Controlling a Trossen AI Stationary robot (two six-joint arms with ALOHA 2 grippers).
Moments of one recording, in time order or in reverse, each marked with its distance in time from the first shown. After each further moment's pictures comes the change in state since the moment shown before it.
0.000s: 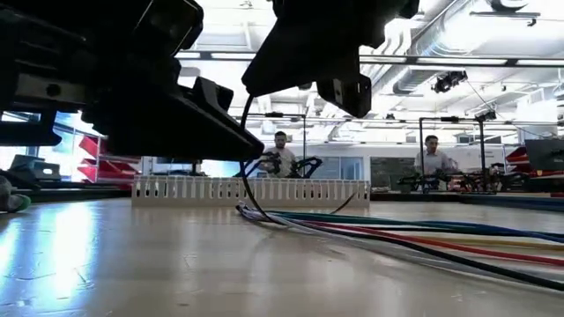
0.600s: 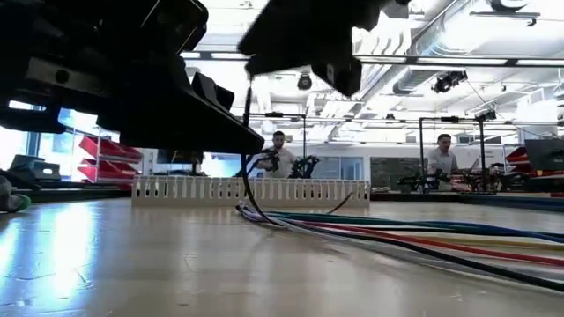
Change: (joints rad) left arm 0.004 0.000 0.001 0.013 0.000 -0.068; right arm 0.000 -0.073 0.000 -0.001 0.054 -0.156
